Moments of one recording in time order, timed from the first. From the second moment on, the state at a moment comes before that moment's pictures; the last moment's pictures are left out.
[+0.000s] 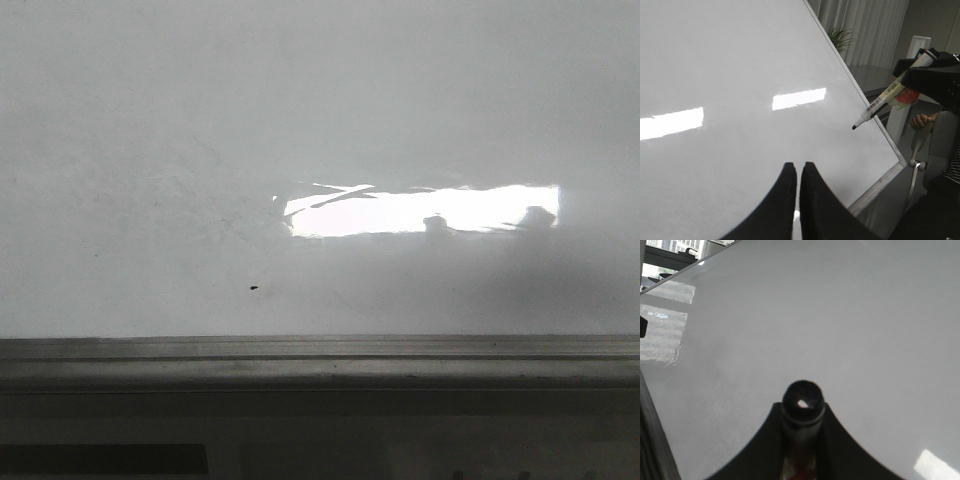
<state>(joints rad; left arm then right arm) -0.88 0.31 -0.33 -1.04 0.05 0.88 0.84 0.53 -0.50 1.11 -0.06 -1.50</state>
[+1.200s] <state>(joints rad) -0.88 0.31 -0.33 -1.04 0.05 0.88 0.64 0.72 -0.47 -0.13 -0.36 -0.26</state>
